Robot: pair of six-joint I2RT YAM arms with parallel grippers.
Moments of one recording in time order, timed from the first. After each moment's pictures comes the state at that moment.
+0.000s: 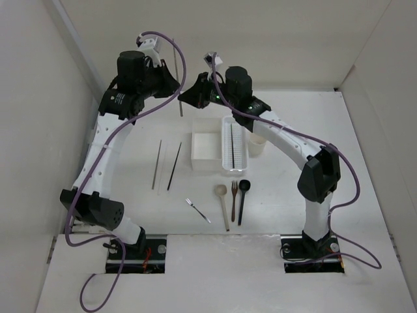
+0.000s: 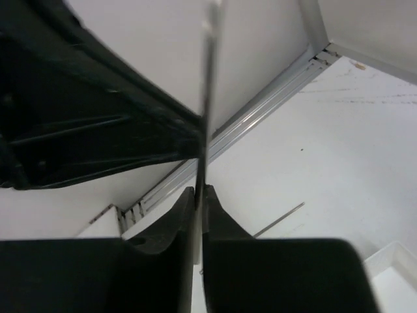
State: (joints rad) left arm -0.27 1.54 1.82 -0.65 0.23 -0.34; right arm 0.67 1.94 1.87 0.08 -0.50 0.50
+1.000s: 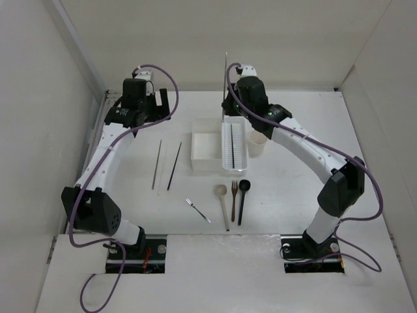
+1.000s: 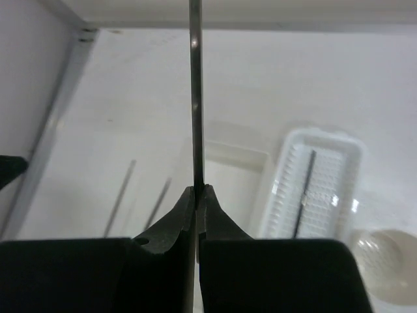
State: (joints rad) left arm -0.20 1.47 1.52 -0.63 -0.03 -0.20; right arm 0.63 1.73 1.67 -0.28 0.15 0.43
